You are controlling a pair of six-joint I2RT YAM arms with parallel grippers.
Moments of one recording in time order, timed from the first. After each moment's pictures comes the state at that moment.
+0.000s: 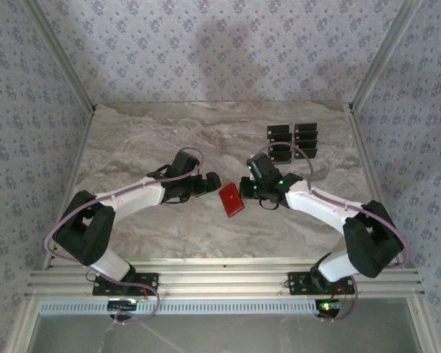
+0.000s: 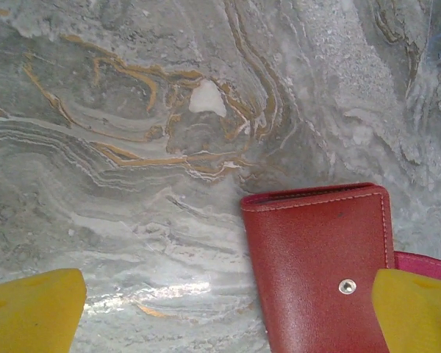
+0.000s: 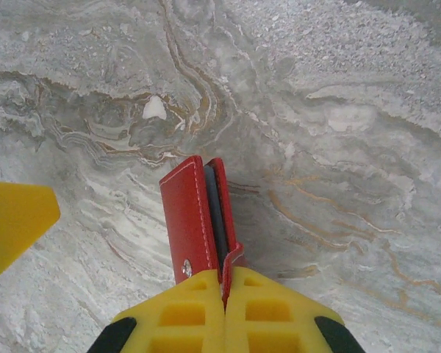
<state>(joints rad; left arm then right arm) -0.64 1.56 0.91 -0.27 0.17 -0.87 0.66 1.45 0.89 -0.34 -0.06 0.64</state>
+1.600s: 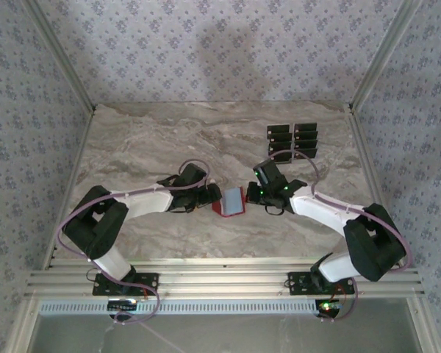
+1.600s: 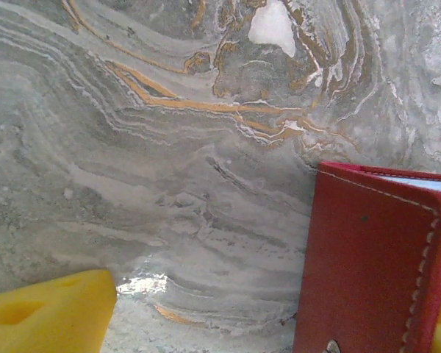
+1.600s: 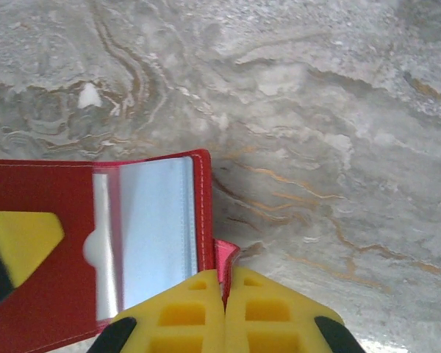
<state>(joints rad) -0.71 1.63 0.83 -0.19 0.09 -0.98 0.61 1.42 0.77 -0.29 -0.05 0.69</state>
